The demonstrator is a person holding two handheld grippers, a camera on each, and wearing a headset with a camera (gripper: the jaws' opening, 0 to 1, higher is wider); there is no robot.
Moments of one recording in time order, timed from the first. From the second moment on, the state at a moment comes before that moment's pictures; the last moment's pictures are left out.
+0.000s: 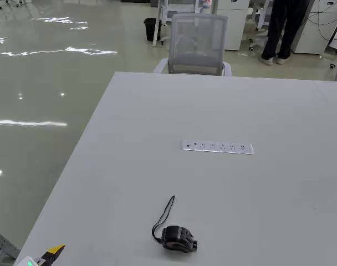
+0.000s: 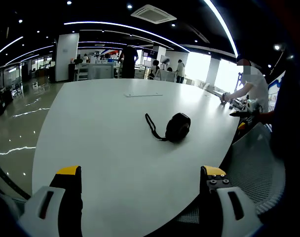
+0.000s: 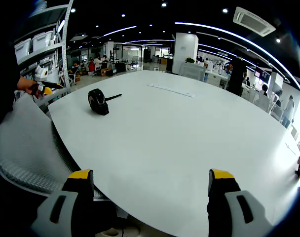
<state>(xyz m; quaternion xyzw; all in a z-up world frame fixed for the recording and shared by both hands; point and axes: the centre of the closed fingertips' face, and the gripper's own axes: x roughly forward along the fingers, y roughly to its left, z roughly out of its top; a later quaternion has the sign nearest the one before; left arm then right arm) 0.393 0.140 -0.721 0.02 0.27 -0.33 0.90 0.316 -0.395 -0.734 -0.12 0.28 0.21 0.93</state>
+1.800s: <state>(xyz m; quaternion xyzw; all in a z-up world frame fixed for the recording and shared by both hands) 0.402 0.130 -0.705 0.01 0.27 -0.32 0.91 0.318 -0.413 -0.723 -0.11 0.29 0.22 0.93</state>
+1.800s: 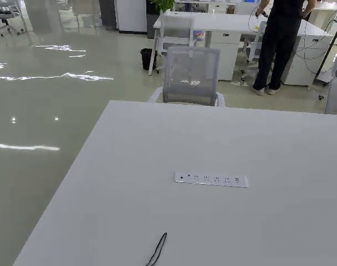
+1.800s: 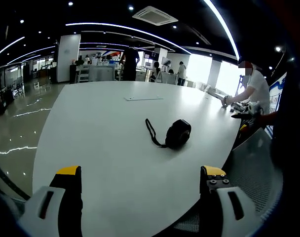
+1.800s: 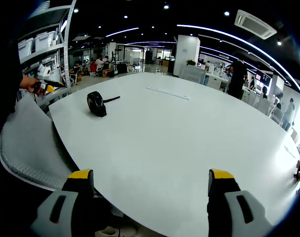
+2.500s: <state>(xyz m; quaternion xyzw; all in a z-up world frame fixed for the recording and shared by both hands) 0.401 0.097 -0.714 0.07 0.28 -0.37 0.88 0.334 -0.412 -0.728 -0.12 0.28 0.24 0.92</state>
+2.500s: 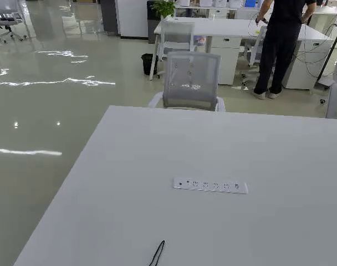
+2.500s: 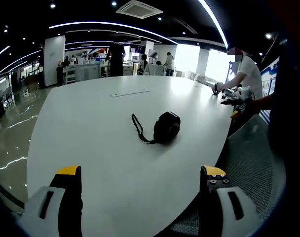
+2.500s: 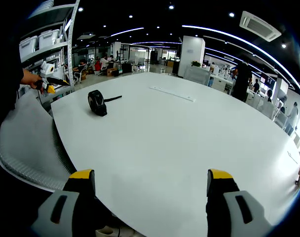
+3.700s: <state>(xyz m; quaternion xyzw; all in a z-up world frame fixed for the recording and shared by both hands) 0.458 0.016 -0.704 0.16 0.25 -0.49 0.82 0.386 -0.330 -0.732 -0.14 0.26 0.33 0.90</state>
